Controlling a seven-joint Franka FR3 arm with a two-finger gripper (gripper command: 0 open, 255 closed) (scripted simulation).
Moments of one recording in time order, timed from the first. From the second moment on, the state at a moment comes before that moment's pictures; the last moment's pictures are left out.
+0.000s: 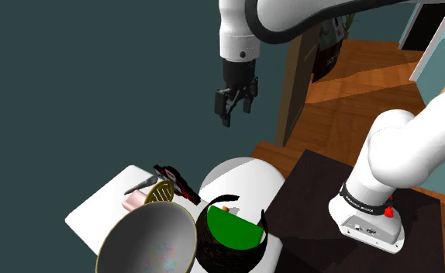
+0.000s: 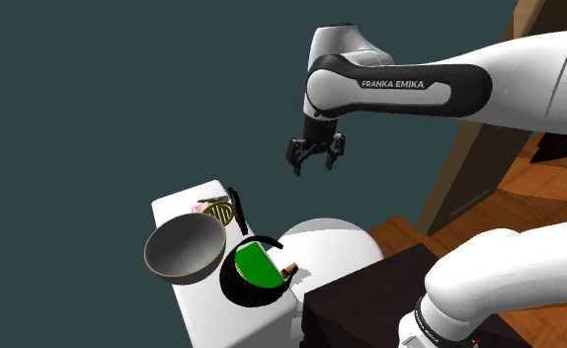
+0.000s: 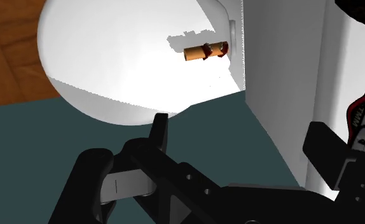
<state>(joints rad) 0.09 -0.53 0.28 -2.29 0.20 1.81 0.34</state>
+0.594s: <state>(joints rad) 0.12 -0.26 0.47 -2.08 0.15 1.86 0.56</state>
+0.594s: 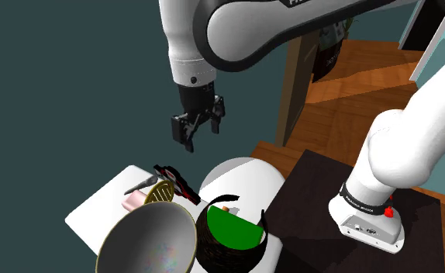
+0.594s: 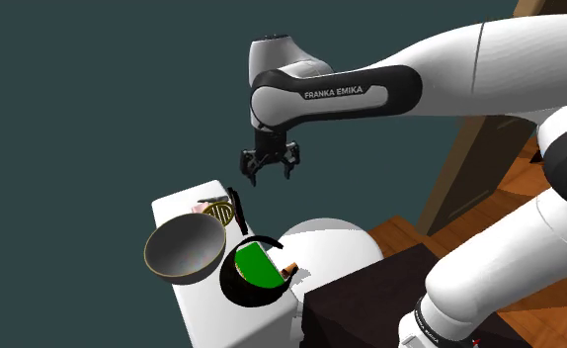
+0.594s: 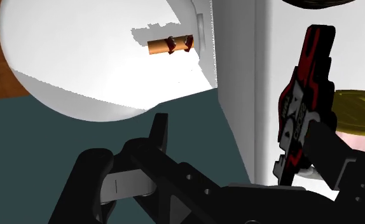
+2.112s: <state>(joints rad) 0.16 0.03 0.59 -1.92 0.00 1.96 0.78</state>
